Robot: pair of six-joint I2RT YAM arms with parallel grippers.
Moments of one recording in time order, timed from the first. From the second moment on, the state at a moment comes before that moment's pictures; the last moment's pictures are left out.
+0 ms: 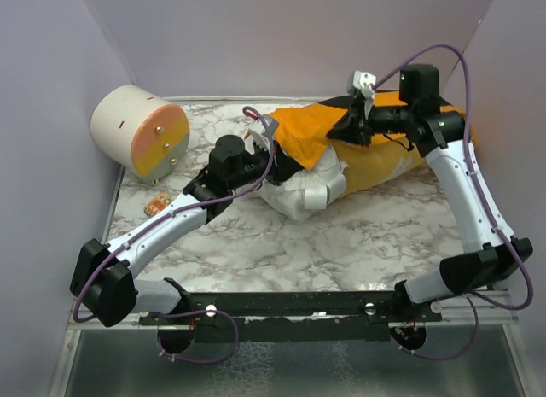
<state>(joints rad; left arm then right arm) -0.68 1.29 0.95 0.21 0.39 -0.47 0.28 1.41 1.64 -0.79 -0.95 -0.62</state>
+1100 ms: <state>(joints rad) -0.58 1.51 0.75 0.77 0.35 -0.49 0.41 1.51 1.50 -0.44 -1.28 -0.16</state>
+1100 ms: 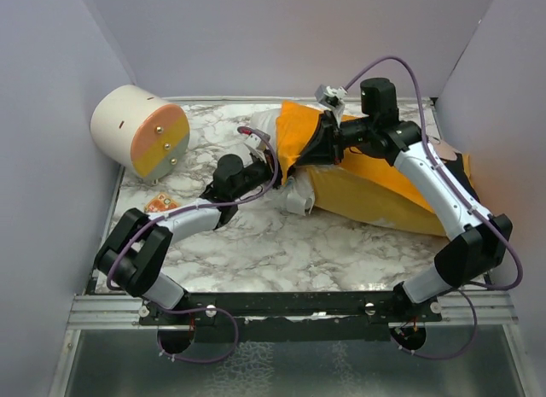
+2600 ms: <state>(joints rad) -0.60 1.53 0.45 1.22 0.30 -0.89 0.23 1.33 1.53 -0.52 -1.06 -0.34</state>
